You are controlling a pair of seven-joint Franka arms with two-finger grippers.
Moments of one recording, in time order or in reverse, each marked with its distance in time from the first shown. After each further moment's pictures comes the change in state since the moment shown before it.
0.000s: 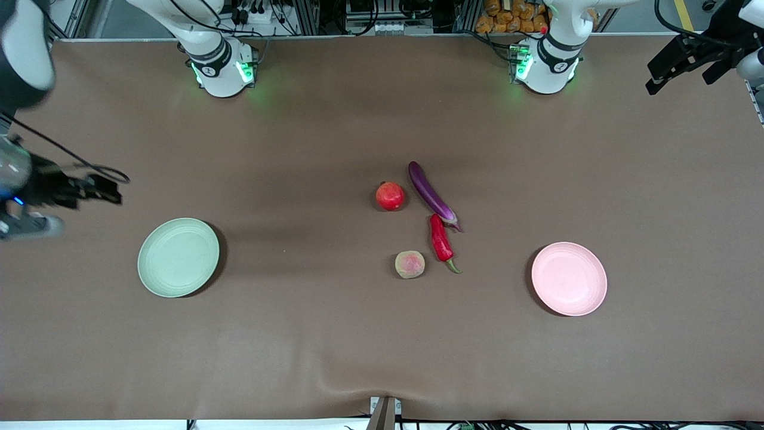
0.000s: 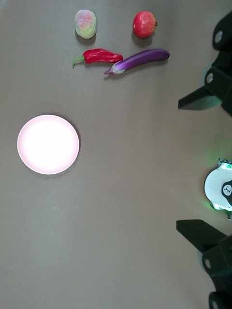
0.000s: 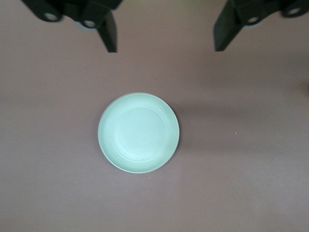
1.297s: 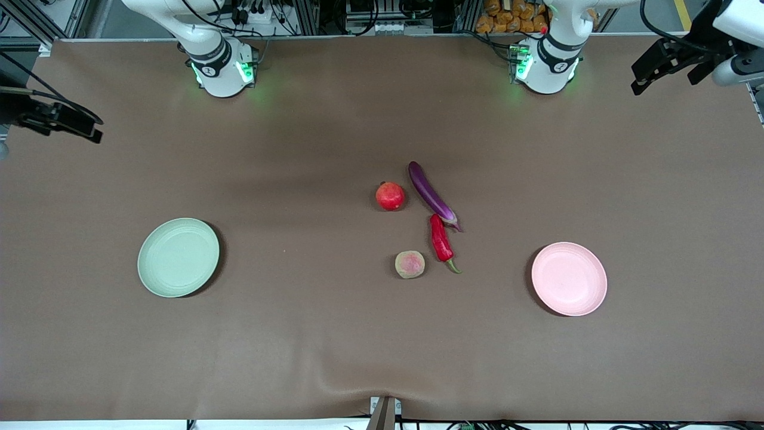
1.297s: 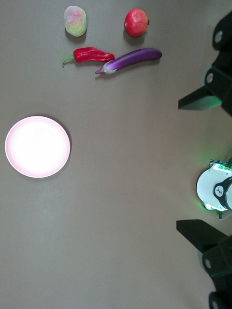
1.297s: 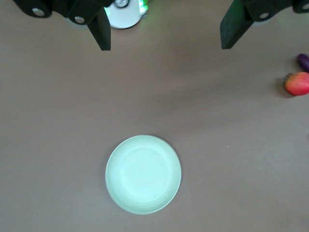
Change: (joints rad) left arm -0.004 0.017 -0.035 0.003 0.000 -0.030 -0.029; right arm 0.094 -0.193 -0.105 -0.116 0.095 -0.125 0.300
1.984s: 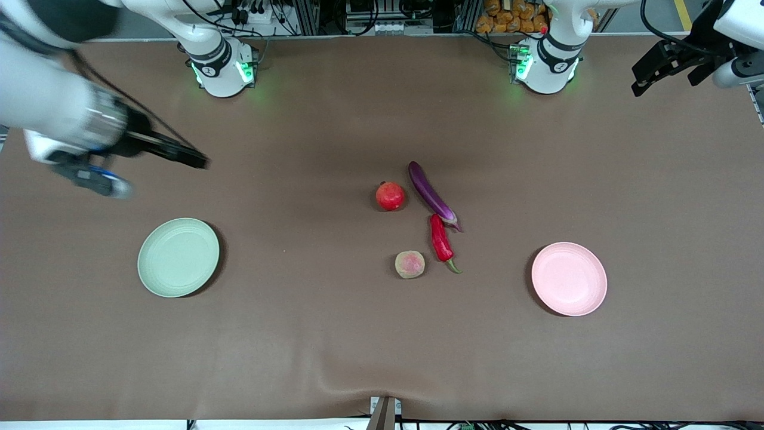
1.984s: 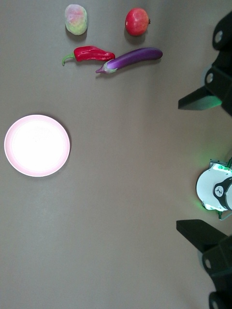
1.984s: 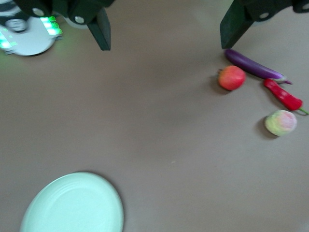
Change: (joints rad) left arm 0.005 0.012 0.005 0.000 0.000 0.003 0.000; right arm 0.031 0.149 0.271 -0.022 0.126 0.180 0.524
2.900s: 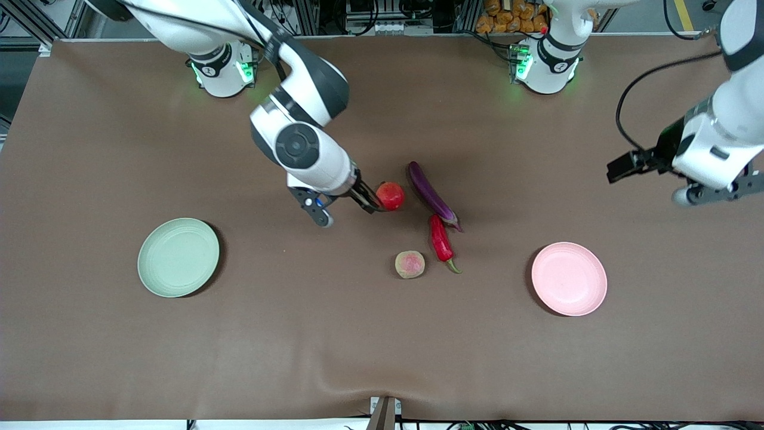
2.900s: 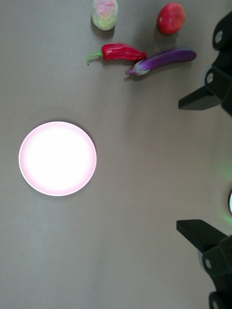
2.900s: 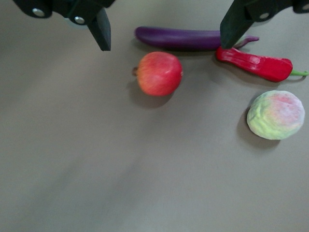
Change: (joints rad) left arm 0.001 0.308 0.006 0.067 0.000 0.198 0.001; right arm 0.236 0.441 0.246 -0.014 -0.181 0.525 0.853
